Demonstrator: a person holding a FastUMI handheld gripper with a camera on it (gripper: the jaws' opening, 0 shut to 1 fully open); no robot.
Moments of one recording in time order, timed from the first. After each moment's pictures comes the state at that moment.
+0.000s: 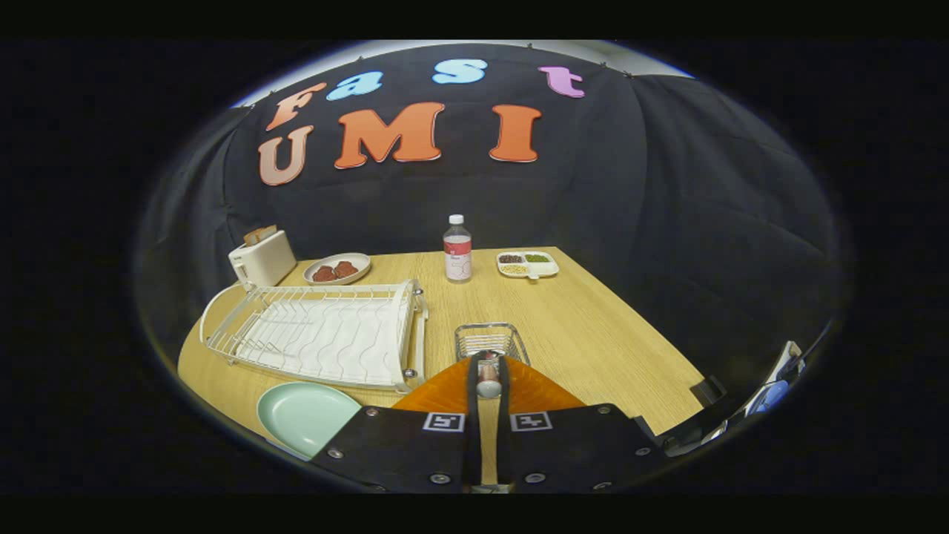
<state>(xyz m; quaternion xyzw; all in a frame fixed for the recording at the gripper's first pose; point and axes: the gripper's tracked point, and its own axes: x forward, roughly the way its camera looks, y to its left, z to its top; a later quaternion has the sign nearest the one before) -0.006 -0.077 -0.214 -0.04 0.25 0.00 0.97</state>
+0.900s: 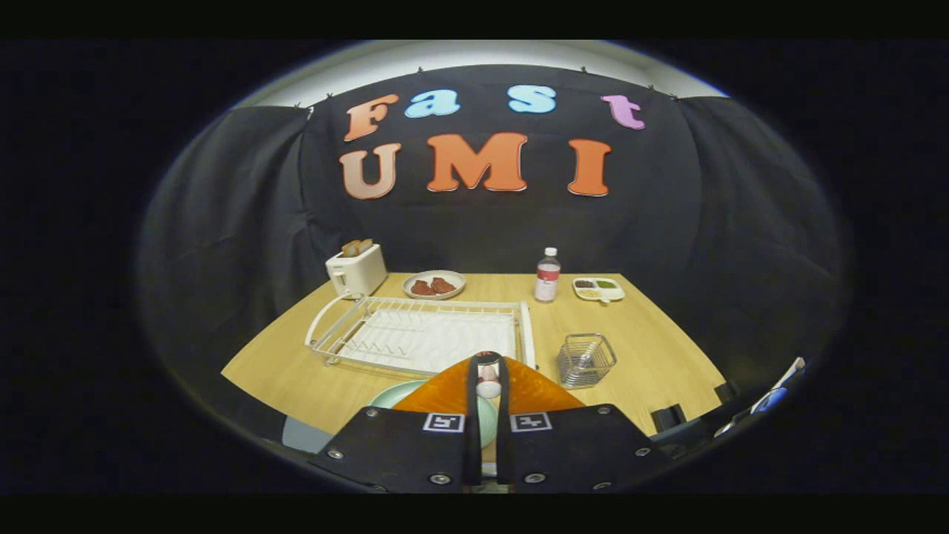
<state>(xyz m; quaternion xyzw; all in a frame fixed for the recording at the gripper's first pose) -0.102 0.067 -0.153 -0.05 0.22 0.12 0.97</state>
